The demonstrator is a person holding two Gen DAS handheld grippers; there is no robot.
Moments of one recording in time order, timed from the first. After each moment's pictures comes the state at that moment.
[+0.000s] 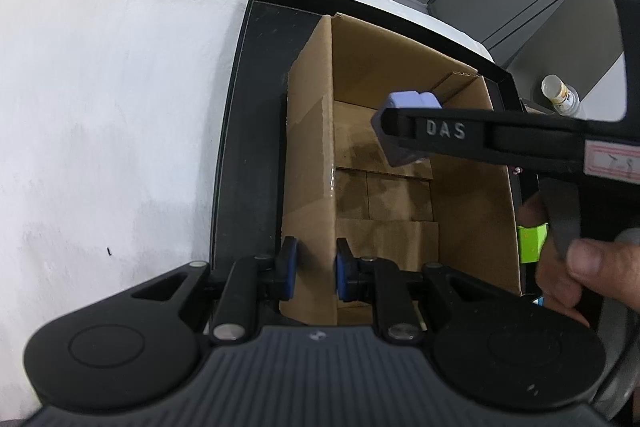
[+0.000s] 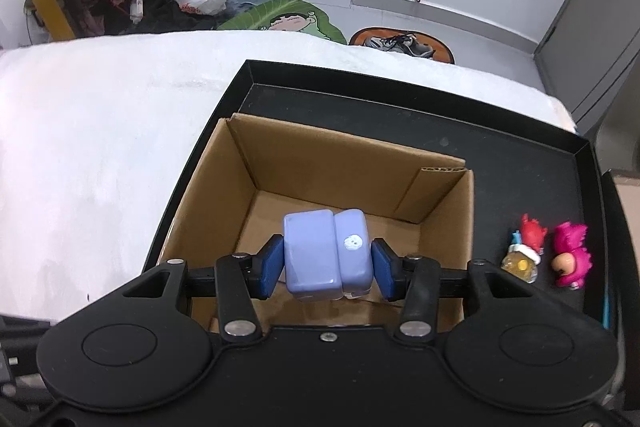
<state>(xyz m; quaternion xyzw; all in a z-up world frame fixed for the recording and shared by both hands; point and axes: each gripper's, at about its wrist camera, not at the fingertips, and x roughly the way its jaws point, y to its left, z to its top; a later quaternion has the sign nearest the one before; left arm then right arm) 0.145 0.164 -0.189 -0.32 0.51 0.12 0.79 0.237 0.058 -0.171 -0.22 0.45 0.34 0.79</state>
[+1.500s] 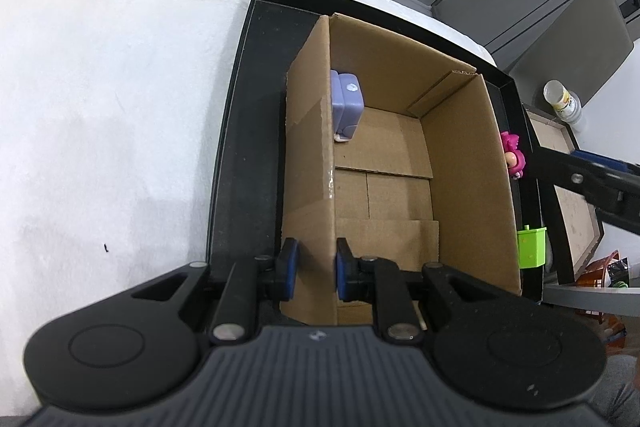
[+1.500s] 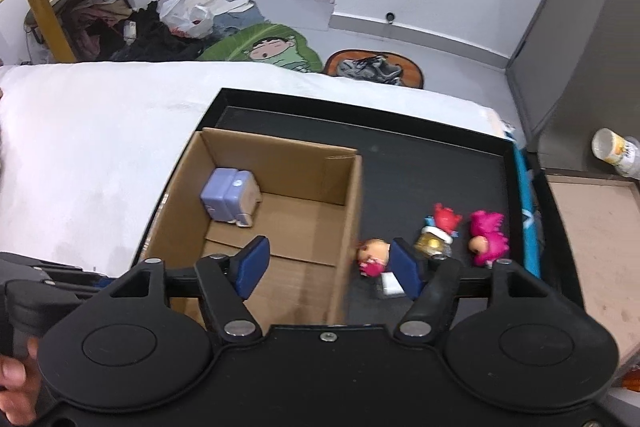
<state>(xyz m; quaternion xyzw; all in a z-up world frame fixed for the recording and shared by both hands) 0.145 0.164 -0.191 -0.32 0.51 0.12 0.79 0.232 -0.018 -0.102 -0.22 0.42 0.33 0.82</state>
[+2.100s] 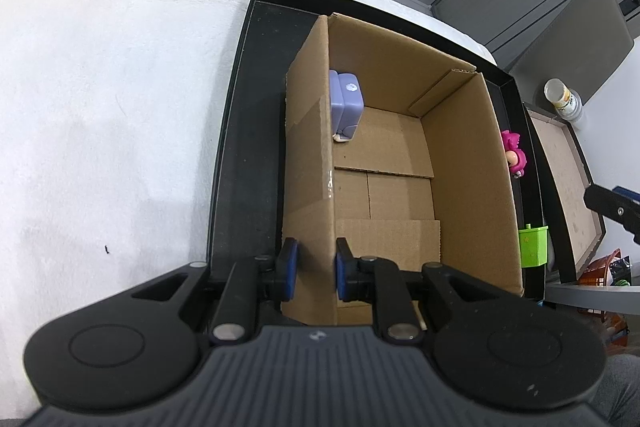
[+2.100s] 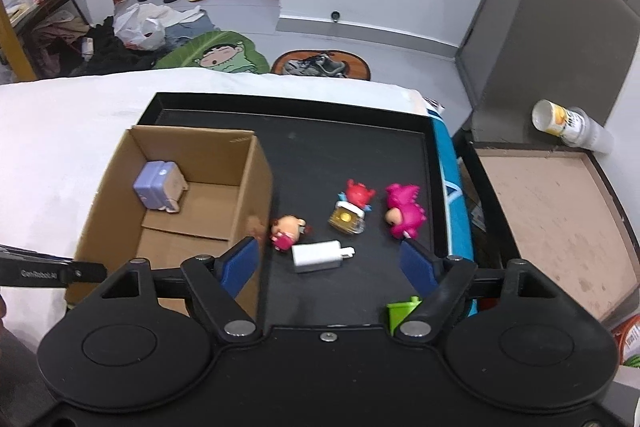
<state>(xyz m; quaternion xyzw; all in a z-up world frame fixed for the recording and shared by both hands) 0.147 0.164 -0.191 -0.32 0.51 0.12 0.79 0.249 -0.079 -0.099 -0.21 0.42 0.27 0.84</state>
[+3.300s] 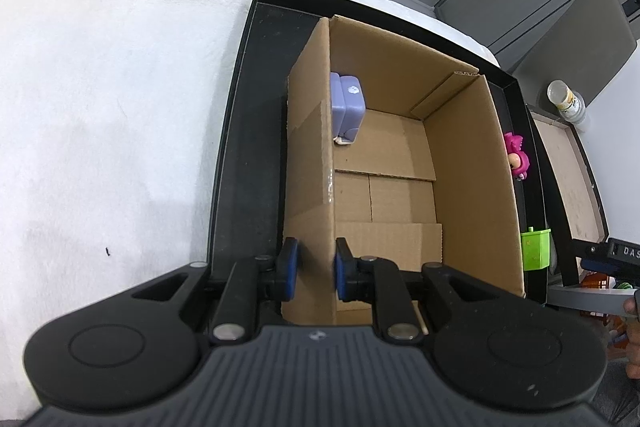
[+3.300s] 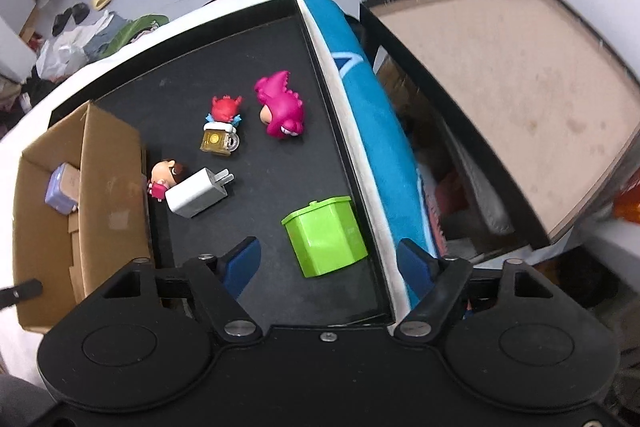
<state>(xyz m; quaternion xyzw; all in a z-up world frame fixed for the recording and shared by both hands) 0.149 0.163 -0.190 -0.32 0.51 0.13 0.79 0.317 -0.184 -0.159 -0.06 0.56 0.17 0.81</state>
